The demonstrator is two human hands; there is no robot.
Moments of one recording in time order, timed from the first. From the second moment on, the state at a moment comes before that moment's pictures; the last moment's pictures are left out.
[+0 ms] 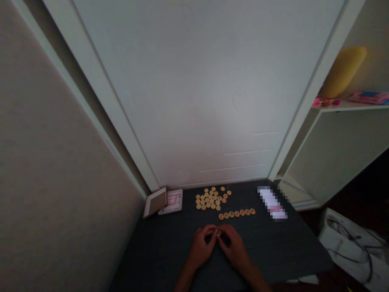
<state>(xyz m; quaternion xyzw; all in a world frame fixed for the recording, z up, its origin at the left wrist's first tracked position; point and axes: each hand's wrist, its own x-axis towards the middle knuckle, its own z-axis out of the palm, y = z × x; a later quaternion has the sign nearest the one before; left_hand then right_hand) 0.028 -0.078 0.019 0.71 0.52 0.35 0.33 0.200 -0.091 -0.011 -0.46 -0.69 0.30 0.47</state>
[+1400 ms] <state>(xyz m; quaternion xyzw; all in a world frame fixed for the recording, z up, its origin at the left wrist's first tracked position) 0.031 -0.074 0.015 0.68 0.53 0.36 0.36 0.199 -0.100 -0.015 -0.45 -0.75 0.14 0.46</state>
